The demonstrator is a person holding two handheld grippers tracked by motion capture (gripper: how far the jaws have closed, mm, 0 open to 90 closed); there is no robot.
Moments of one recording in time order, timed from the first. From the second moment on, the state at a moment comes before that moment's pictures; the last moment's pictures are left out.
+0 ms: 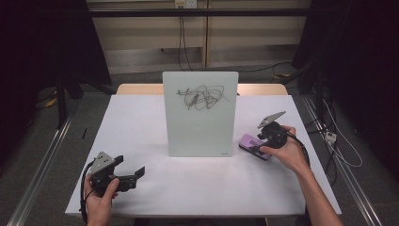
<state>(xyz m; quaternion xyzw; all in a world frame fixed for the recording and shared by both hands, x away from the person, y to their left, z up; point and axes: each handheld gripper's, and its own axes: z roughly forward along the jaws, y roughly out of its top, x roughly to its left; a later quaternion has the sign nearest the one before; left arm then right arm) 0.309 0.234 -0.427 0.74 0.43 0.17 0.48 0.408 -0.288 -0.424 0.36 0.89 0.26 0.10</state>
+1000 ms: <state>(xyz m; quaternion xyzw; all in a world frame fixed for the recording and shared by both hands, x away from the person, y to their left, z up) 0.307 0.237 -0.429 0.74 0.44 0.17 0.48 0.404 -0.280 -0.419 0.33 0.91 0.23 0.11</state>
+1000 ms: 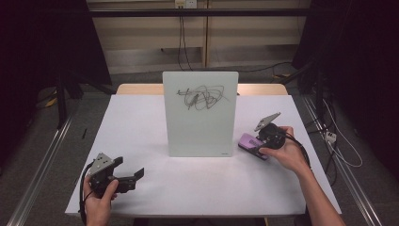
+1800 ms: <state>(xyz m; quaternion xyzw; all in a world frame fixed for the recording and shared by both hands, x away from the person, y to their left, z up) 0.307 0.237 -0.431 0.74 0.44 0.16 0.48 0.382 -0.296 -0.389 0.36 0.85 0.36 0.17</state>
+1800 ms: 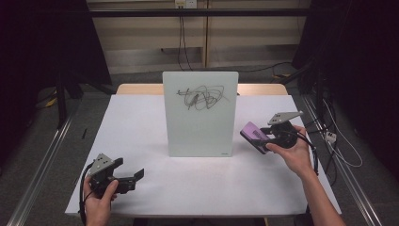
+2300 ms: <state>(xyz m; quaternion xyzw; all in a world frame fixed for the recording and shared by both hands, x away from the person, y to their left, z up) 0.311 0.235 -0.430 0.75 0.44 0.17 0.47 0.364 -0.306 -0.370 0.36 0.80 0.43 0.19</state>
